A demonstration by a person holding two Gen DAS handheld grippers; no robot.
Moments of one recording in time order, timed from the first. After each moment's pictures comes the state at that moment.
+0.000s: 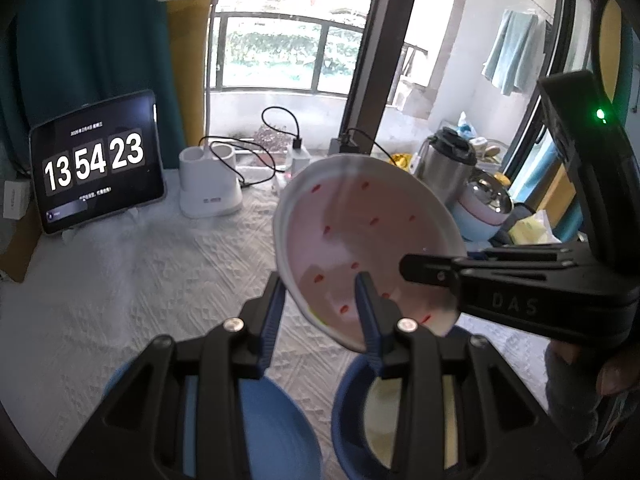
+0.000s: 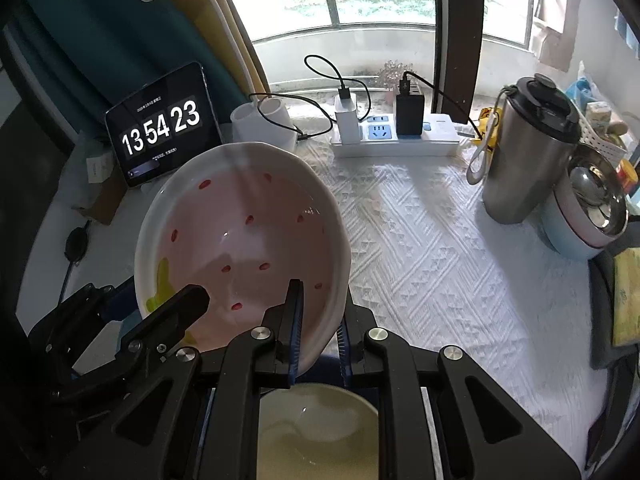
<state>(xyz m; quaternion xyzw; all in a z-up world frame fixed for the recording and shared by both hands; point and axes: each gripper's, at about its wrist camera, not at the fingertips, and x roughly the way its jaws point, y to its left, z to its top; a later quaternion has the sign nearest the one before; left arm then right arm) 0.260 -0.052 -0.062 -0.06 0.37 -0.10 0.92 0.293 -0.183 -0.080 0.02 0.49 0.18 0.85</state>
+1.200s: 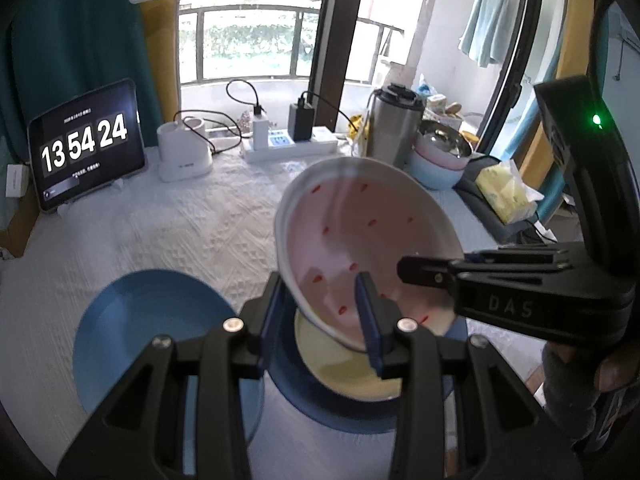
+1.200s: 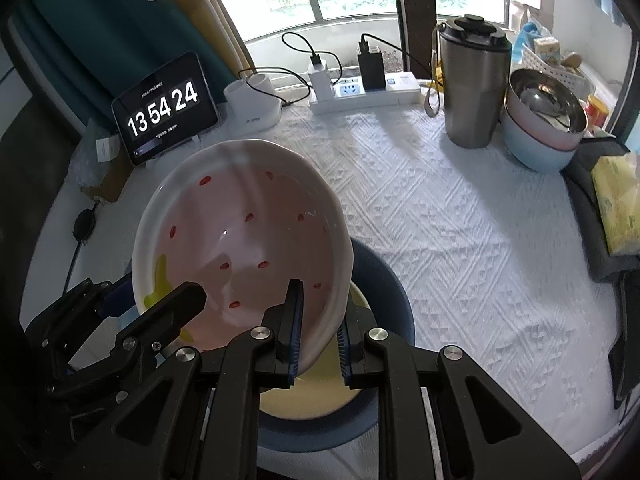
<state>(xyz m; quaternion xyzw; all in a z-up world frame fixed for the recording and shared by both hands) 0.189 -0.093 -0.074 -0.03 0.39 -0.13 0.91 0.207 -0.225 -0.103 0.05 0.50 0.16 0.85</state>
